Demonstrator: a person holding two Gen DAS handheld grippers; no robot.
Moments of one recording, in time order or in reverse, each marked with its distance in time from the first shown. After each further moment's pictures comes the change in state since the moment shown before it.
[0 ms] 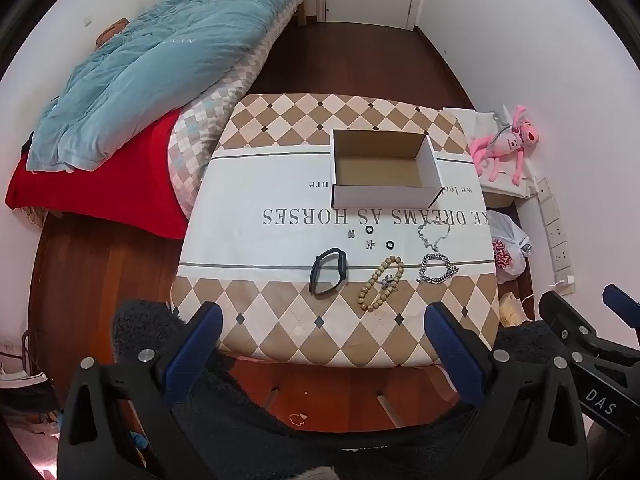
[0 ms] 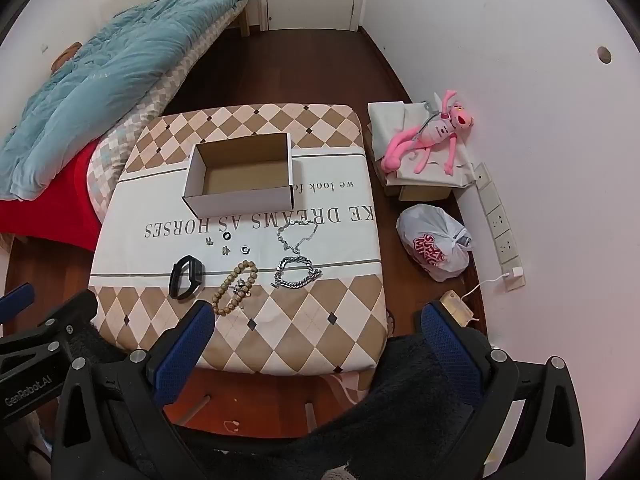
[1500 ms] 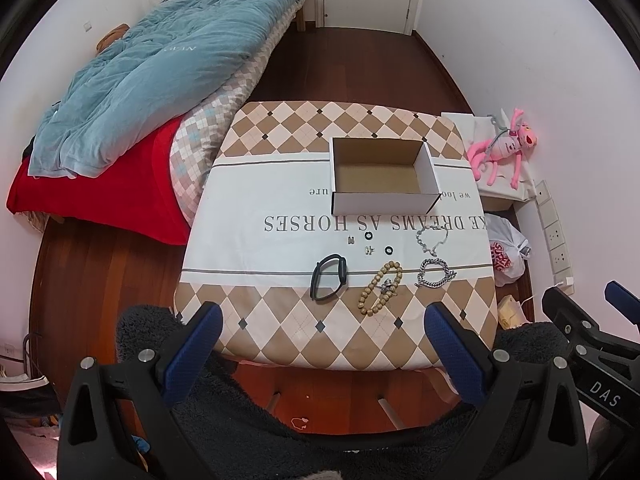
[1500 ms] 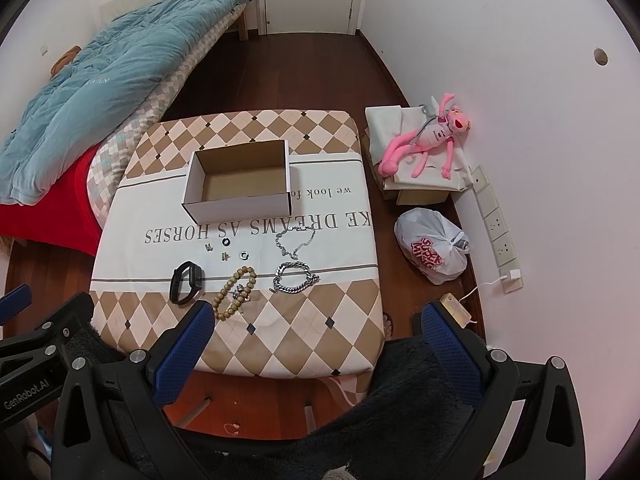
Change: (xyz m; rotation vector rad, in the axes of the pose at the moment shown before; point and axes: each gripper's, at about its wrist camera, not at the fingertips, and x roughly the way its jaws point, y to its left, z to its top) left arm -0.010 0.001 0.005 0.001 -0.020 -0.004; right arm -0.008 -0.003 0.003 0.003 -0.012 0.002
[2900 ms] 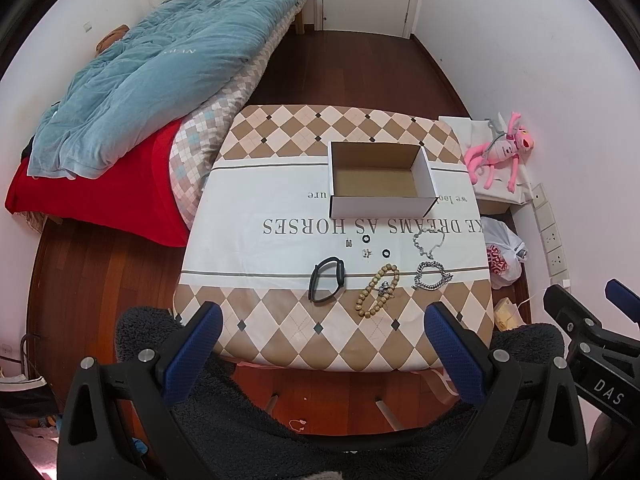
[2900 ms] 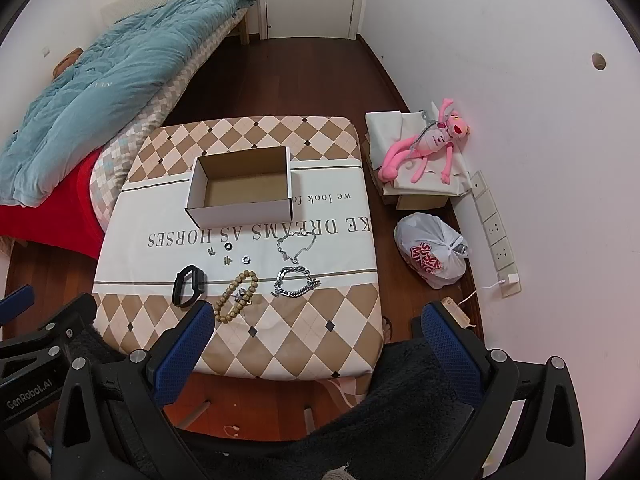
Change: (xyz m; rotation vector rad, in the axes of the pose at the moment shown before) left arm -0.002 -0.002 0.002 0.002 -0.001 -0.003; right arm -0.011 -0.003 0.006 0.003 -0.010 0.000
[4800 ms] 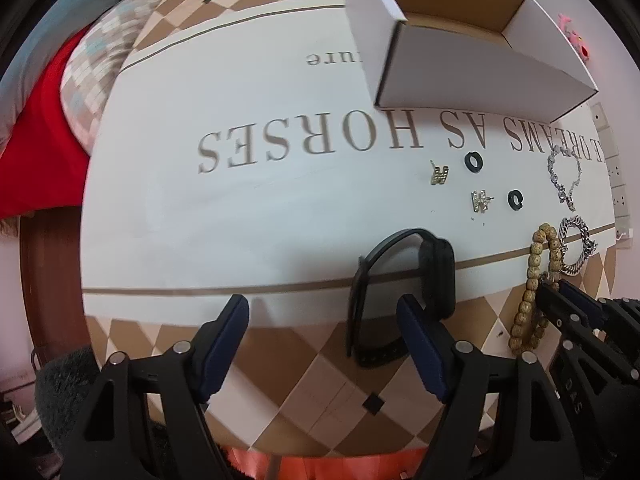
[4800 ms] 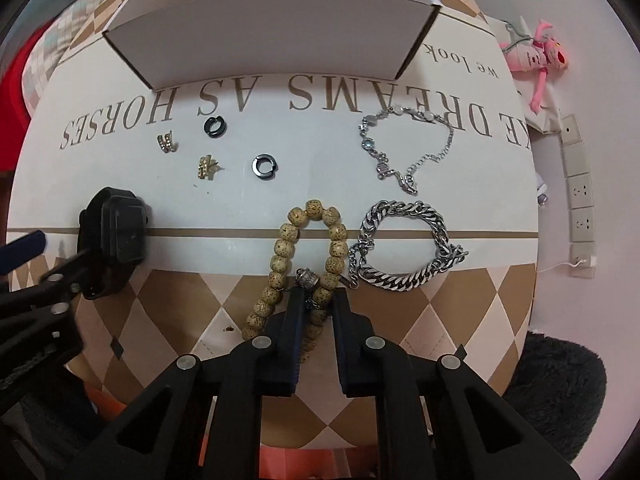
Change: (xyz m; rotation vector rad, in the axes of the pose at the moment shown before) left arm 0.286 0.022 0.011 0.100 0.341 0.014; right arm 0.275 0.117 -0.025 -0.113 0.378 0.015
